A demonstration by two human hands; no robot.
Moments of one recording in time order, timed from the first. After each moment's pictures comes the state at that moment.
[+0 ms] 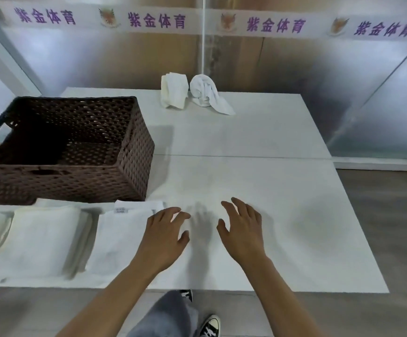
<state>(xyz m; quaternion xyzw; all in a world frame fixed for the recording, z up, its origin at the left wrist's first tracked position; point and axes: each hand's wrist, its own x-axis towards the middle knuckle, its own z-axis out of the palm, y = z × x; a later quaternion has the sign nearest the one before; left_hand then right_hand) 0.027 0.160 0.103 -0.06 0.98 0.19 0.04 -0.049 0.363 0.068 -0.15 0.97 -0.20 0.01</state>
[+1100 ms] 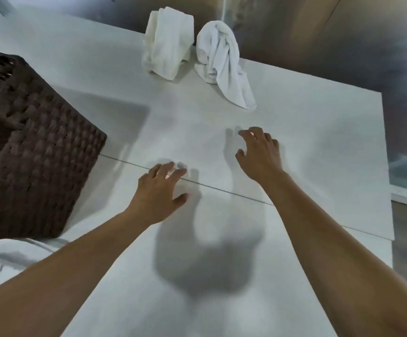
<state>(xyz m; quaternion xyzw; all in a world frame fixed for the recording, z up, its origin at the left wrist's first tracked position) -0.322 0.153 -0.042 -0.17 0.96 0.18 0.13 -0.537 0.336 -0.045 -0.28 0.95 -0.09 0.11</state>
